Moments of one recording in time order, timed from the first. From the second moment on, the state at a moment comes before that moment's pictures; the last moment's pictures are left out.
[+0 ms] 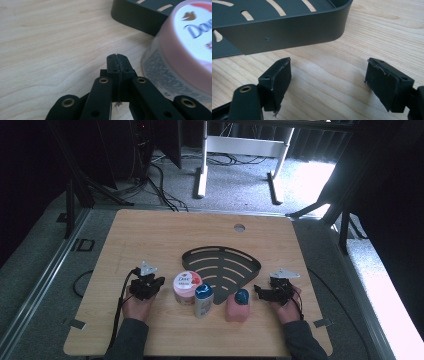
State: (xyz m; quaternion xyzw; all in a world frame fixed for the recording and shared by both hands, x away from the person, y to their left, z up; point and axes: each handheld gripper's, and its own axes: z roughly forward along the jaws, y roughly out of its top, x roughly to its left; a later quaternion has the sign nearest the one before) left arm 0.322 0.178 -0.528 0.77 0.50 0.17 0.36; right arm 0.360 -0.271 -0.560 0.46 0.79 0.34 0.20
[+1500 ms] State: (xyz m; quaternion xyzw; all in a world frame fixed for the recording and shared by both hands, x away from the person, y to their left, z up) left arm 0.335 0.132 -0.493 0.81 0.42 0.22 0.35; right arm 0.360 -0.271 -0.560 0.46 0.79 0.34 0.20
